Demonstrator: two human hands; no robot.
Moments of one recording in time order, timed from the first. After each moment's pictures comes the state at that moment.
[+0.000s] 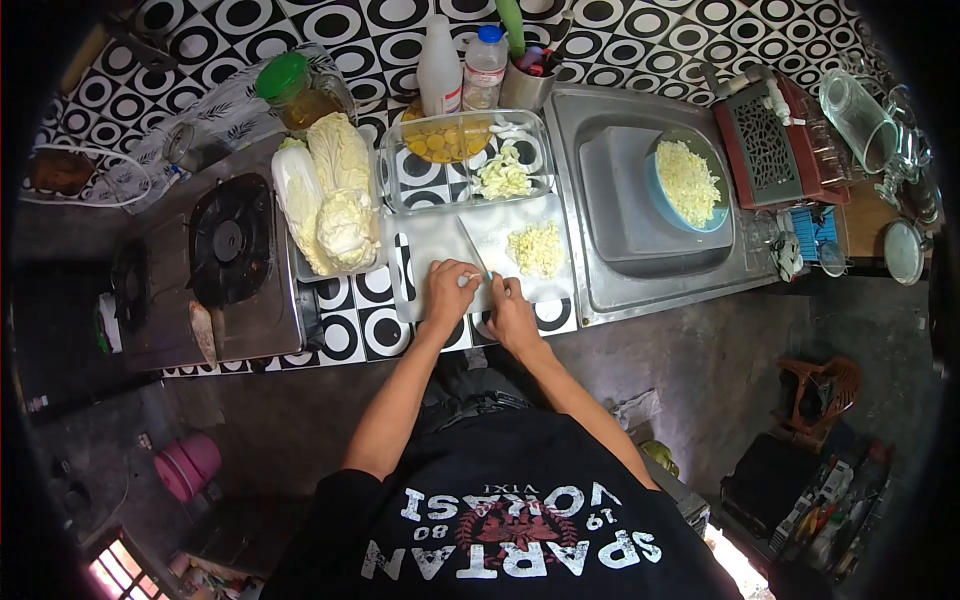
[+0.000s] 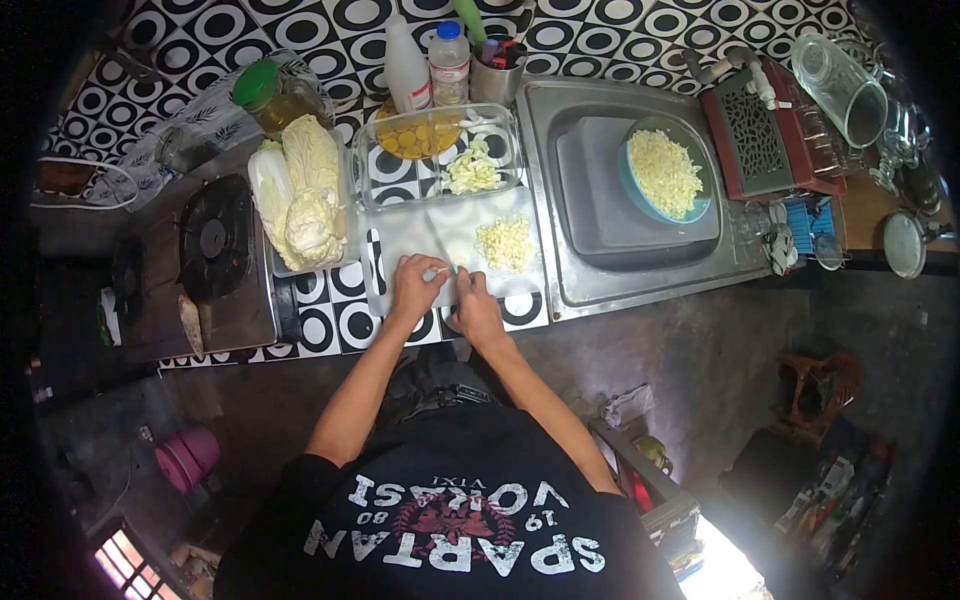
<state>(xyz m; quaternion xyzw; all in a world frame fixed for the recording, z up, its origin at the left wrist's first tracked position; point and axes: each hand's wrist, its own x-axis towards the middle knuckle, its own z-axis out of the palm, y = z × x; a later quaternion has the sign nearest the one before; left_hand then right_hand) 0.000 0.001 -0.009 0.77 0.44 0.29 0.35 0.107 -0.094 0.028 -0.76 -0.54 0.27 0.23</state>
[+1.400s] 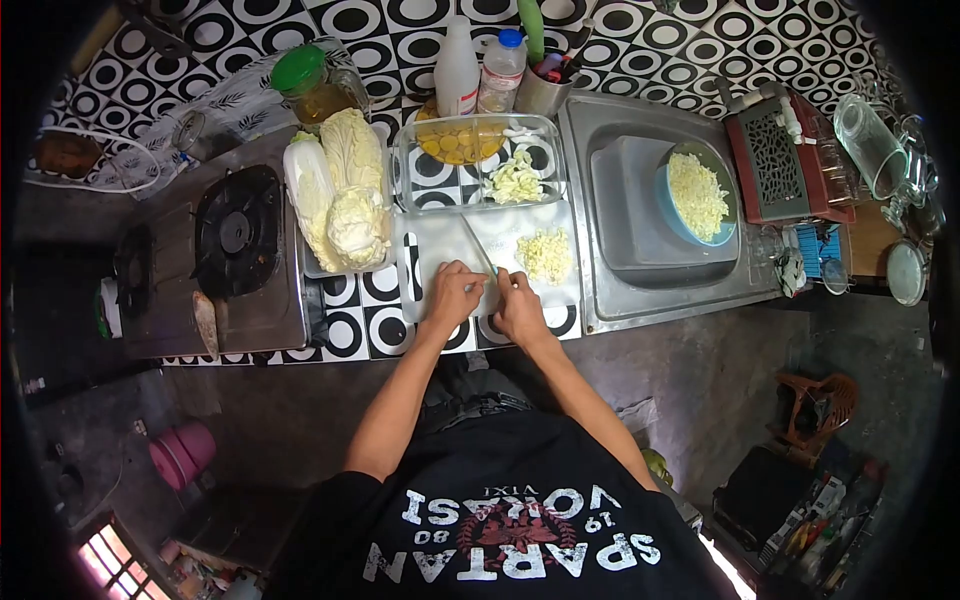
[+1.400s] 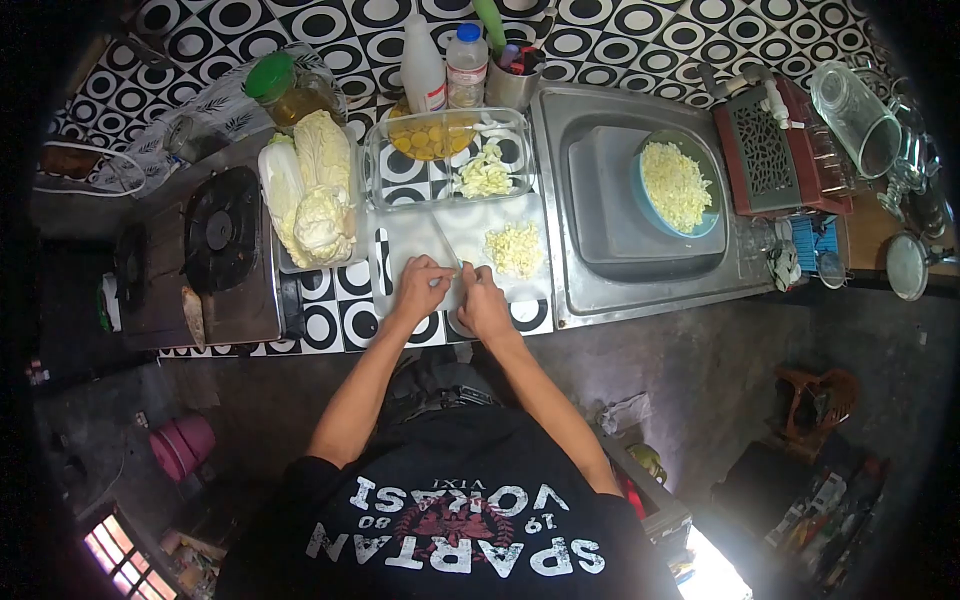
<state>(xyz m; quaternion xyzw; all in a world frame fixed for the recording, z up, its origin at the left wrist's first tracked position) -0.010 0.006 -0.009 0.80 0.40 0.25 0.36 0.117 -0.077 0.041 -0.75 -0.55 0.30 0.20</state>
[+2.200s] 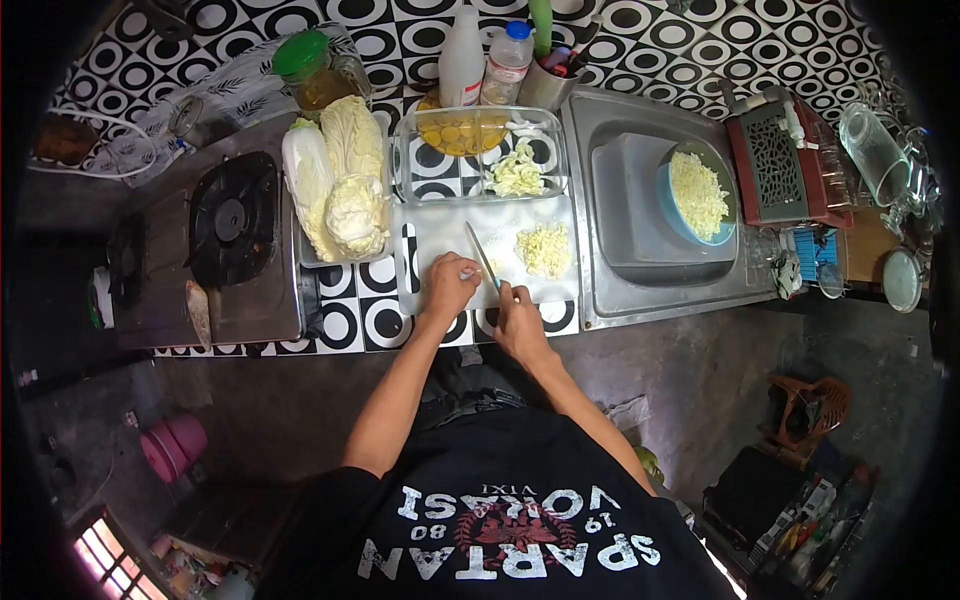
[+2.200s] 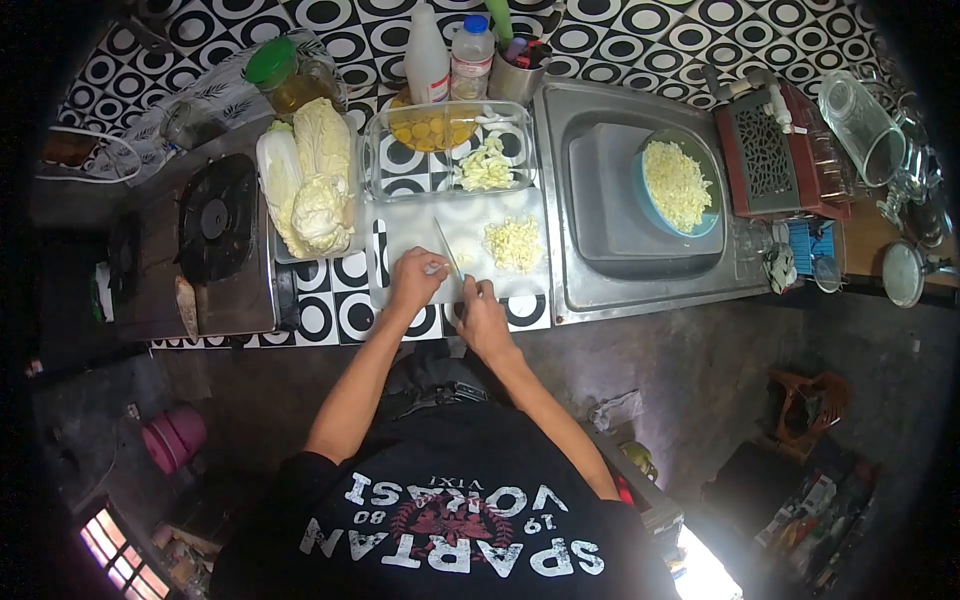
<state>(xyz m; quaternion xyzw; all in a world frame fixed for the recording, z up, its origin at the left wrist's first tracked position) -0.007 0.006 -0.015 0.75 0.47 0.26 0.38 0.105 -0.103 0.045 -0.76 -0.55 0.29 0.20</state>
